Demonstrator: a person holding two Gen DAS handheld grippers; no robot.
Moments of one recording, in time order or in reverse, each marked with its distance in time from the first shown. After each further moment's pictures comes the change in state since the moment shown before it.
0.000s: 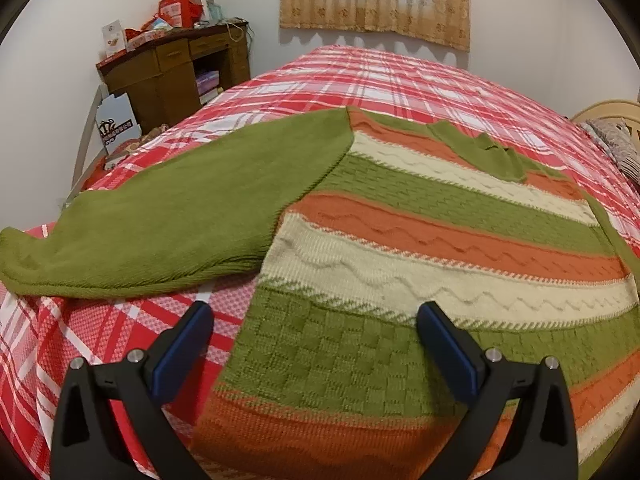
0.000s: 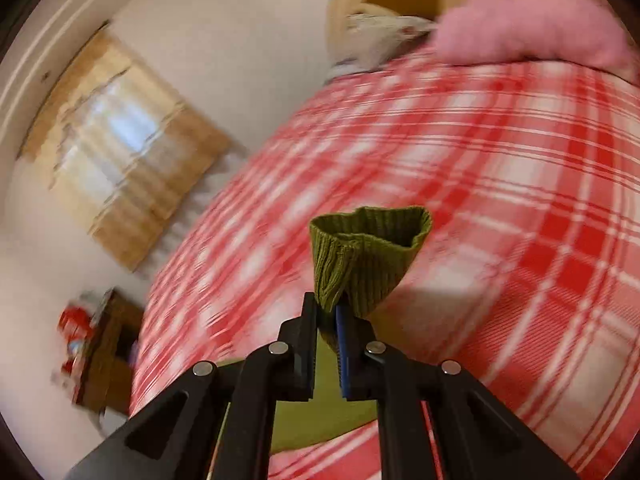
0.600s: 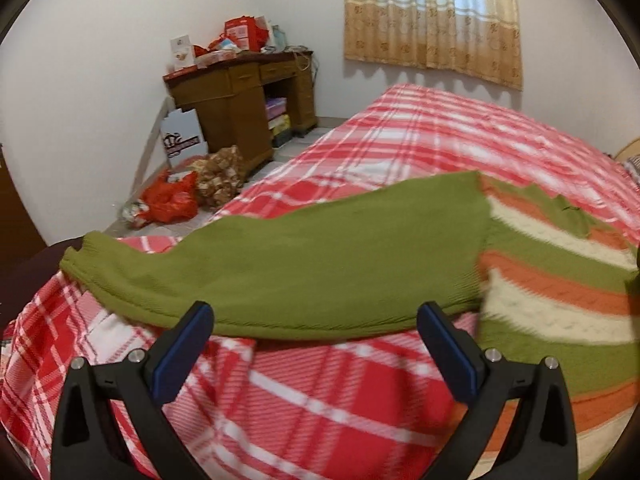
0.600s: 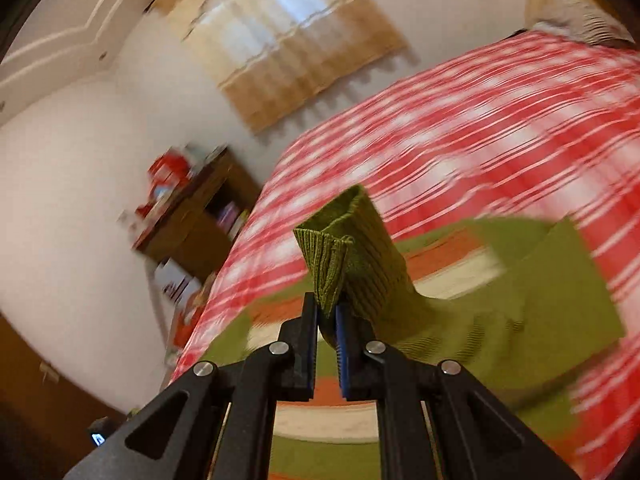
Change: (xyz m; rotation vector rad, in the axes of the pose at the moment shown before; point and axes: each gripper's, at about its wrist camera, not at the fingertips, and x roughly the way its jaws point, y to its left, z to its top) left arm -0.027 0.108 0.003 -0.098 -0.138 0.197; right arm 0.059 0.274 -0.209 -0.385 0.327 0.378
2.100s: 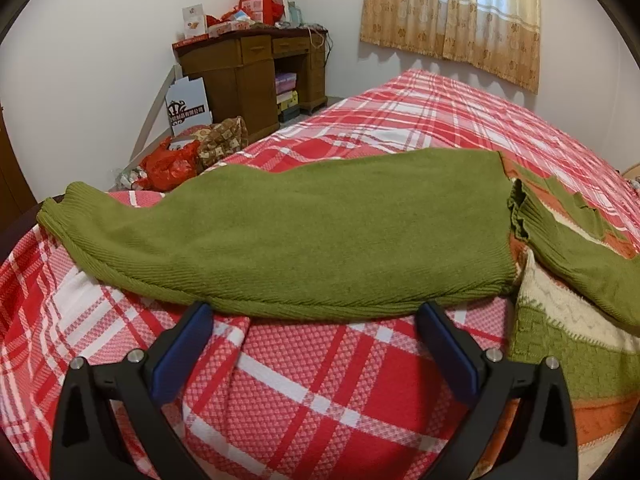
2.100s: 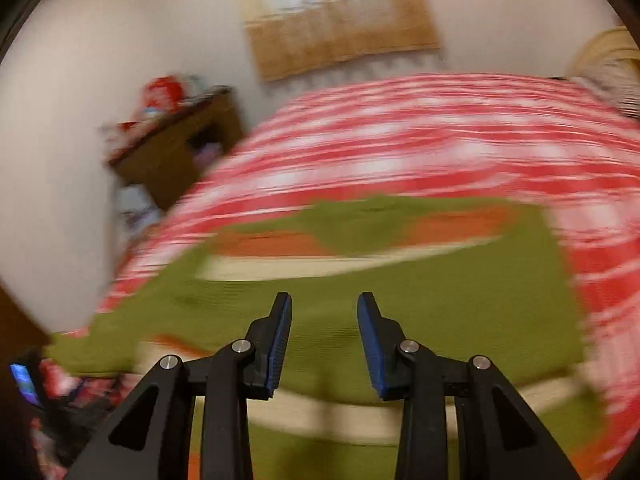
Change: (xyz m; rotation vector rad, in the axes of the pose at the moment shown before) left arm 0.020 0.010 -0.011 -0.073 0.084 -0.019; right arm 0.055 -0.014 -0.043 -0.260 0.072 -0.235
